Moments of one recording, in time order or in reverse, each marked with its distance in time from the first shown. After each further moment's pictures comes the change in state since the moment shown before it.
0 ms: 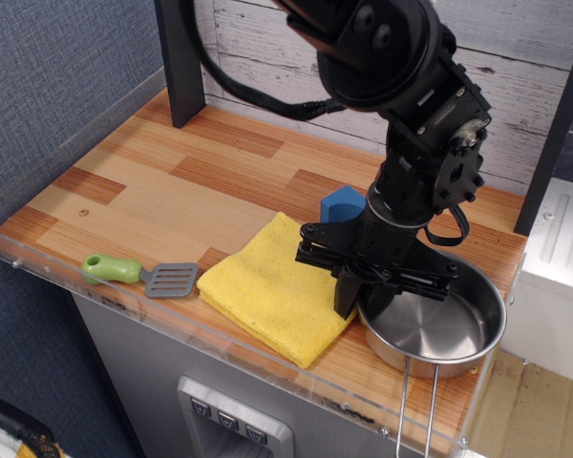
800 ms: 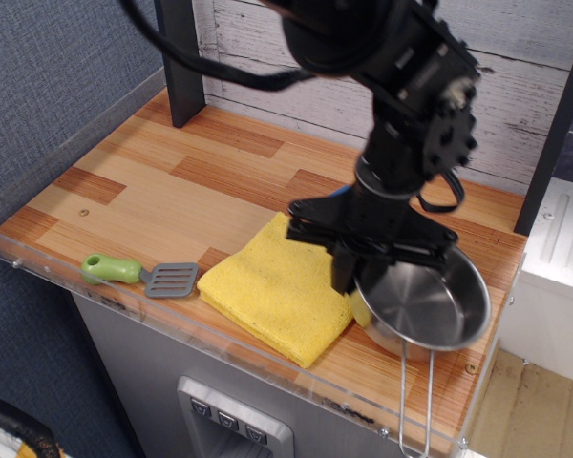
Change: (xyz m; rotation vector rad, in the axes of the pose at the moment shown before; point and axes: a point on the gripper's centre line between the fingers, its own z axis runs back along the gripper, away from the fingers) arm 0.007 0.014 0.031 -0.048 -0.068 0.083
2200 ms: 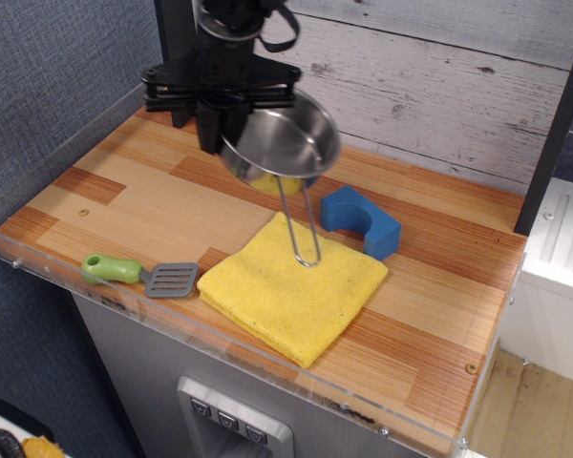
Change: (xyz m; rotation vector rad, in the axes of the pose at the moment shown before) arm 0.081 0.118 0.023 0.114 -0.110 0.380
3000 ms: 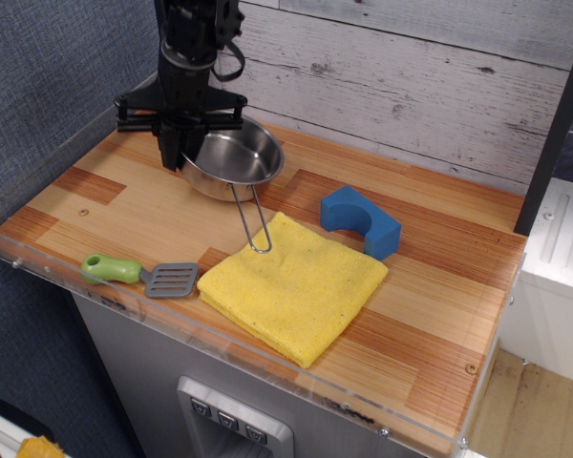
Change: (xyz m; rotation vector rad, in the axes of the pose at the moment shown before) arm 0.032 0.022 -0.077 0.099 0.104 0.052
